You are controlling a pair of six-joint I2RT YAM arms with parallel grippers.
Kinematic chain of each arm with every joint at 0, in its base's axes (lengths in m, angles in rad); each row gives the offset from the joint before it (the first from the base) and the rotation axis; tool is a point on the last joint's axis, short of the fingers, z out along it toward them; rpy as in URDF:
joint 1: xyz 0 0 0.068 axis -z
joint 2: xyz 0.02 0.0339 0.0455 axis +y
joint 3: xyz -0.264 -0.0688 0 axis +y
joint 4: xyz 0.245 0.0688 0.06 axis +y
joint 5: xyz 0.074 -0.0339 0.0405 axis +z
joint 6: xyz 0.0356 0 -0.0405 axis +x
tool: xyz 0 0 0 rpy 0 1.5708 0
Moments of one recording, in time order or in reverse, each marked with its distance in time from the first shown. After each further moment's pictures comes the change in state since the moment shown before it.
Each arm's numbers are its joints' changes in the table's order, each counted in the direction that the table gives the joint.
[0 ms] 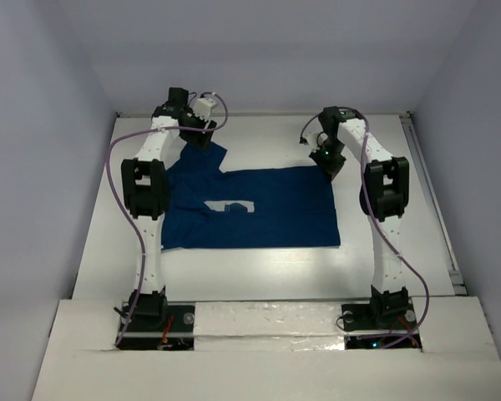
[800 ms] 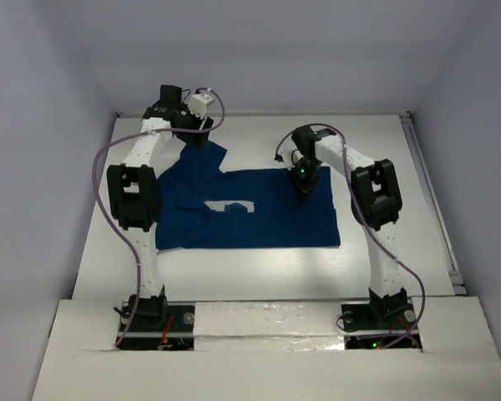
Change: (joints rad) left arm 0.000 -0.245 0.247 -0.072 -0.028 -0.013; right arm -0.171 -0.121 0.308 -0.193 0.164 0.160
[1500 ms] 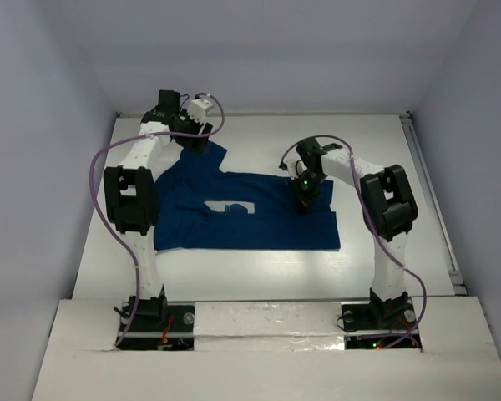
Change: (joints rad) left arm -0.002 -0.057 0.102 -0.028 -0.023 0.021; right arm -0.019 -0.179 0.326 -0.208 0.045 0.156
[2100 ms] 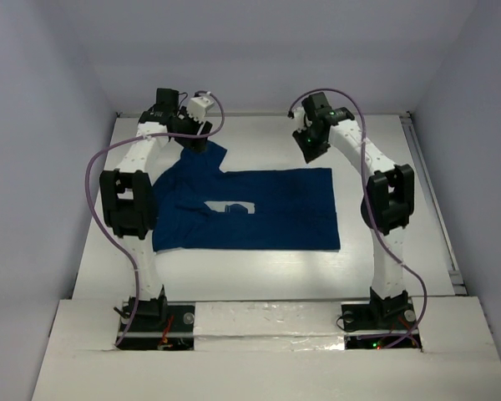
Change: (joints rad) left arm 0.000 -0.058 0.036 0.000 -0.008 0.018; right arm 0.044 0.055 -0.460 0.066 -0.327 0.007
